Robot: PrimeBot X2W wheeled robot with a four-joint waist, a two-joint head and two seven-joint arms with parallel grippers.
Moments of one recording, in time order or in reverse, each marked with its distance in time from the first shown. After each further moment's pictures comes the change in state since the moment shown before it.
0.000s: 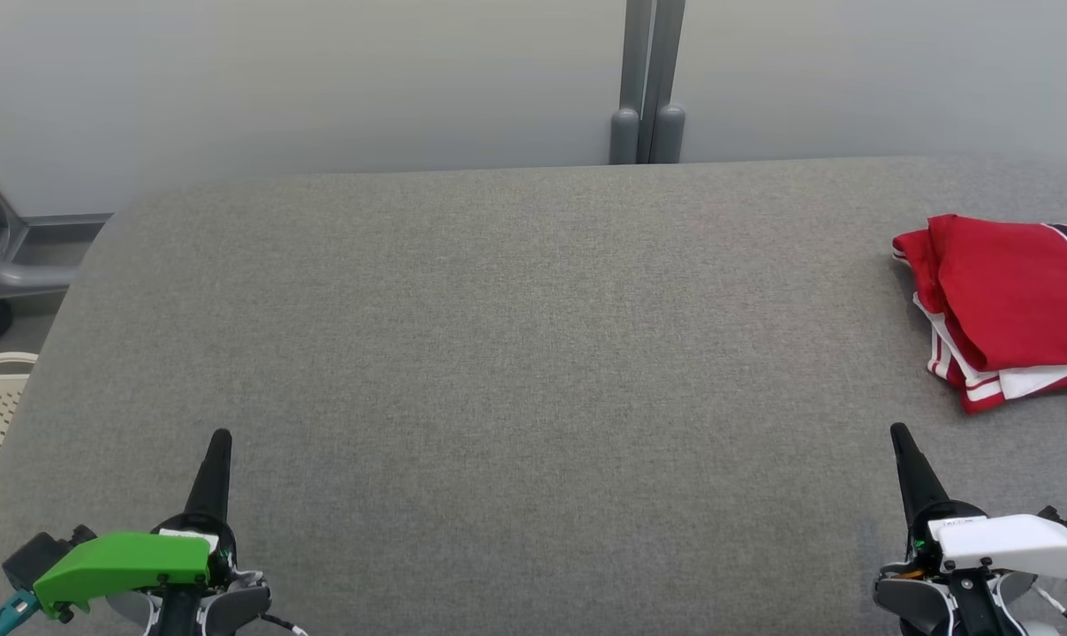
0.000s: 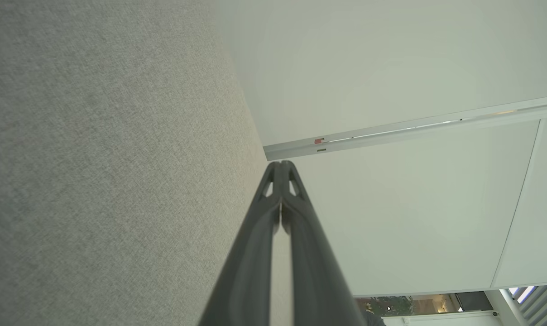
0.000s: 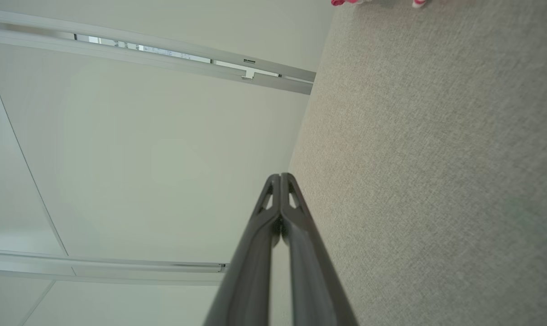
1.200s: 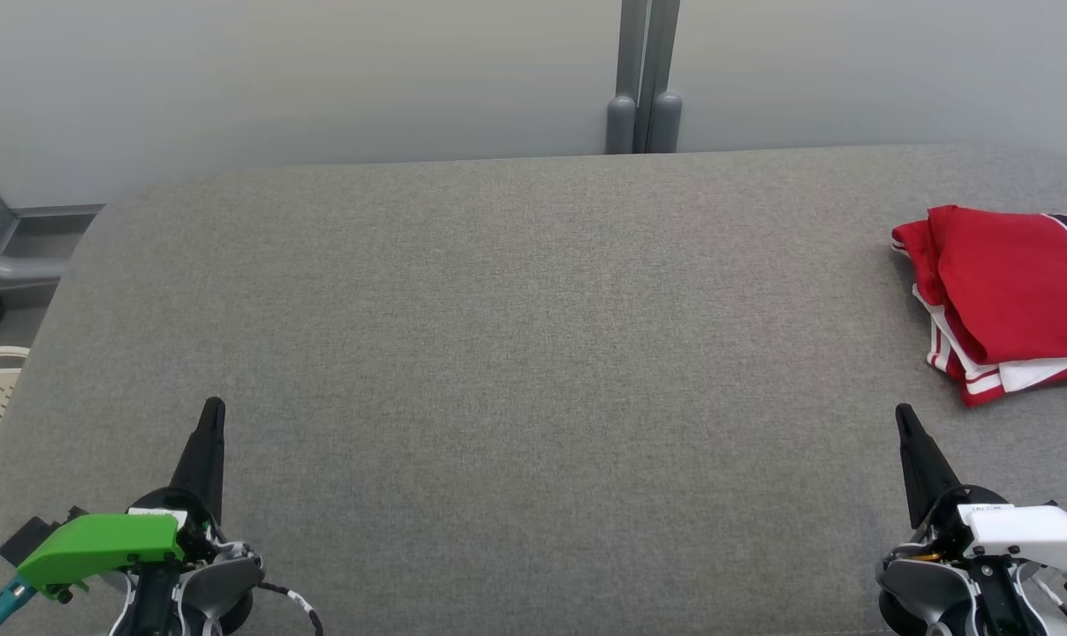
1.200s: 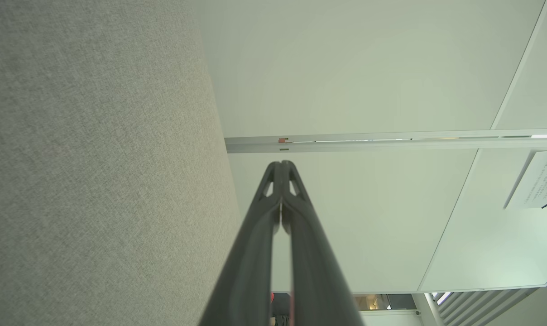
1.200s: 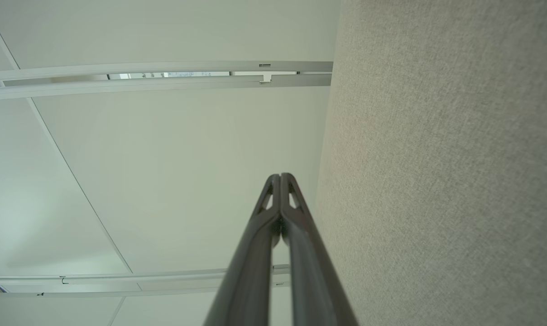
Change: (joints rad) left arm -0.038 -0.005 0.026 -0.018 -0.197 0.000 0.064; right arm -0.008 -0.002 -0.012 -0.041 0.214 0.000 0.045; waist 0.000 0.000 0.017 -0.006
